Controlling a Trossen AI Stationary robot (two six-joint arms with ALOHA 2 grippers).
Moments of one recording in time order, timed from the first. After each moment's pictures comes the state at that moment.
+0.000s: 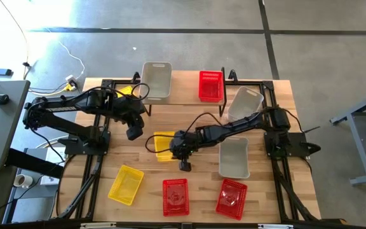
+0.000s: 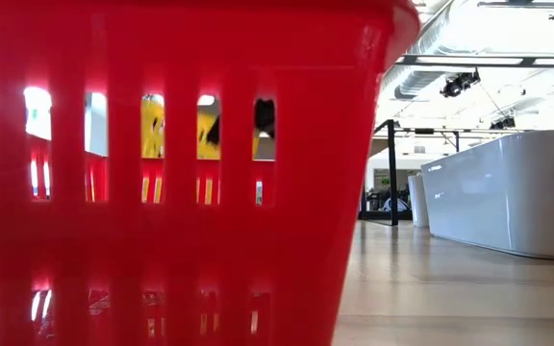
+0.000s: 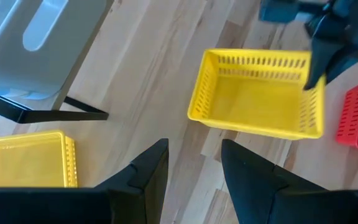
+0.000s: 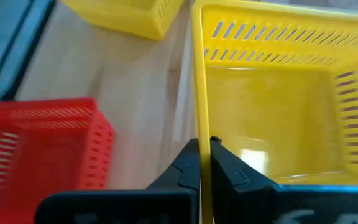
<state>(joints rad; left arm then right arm) 0.20 1.14 1.21 -1.16 -0.12 -0.29 0.12 1.98 1.41 -0.21 -0.19 0.13</state>
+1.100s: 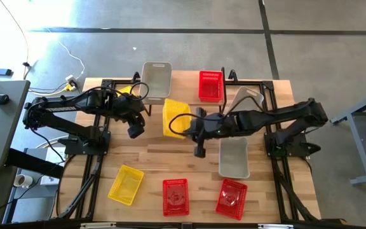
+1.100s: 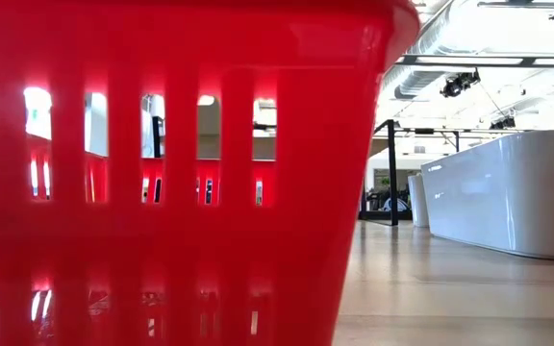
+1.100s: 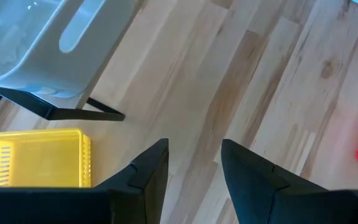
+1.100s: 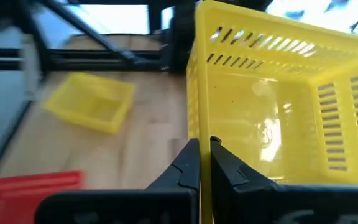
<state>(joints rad) 0.20 1.14 1.21 -1.16 -0.19 -0.34 0.17 1.54 1.41 -0.36 0.23 0.04</state>
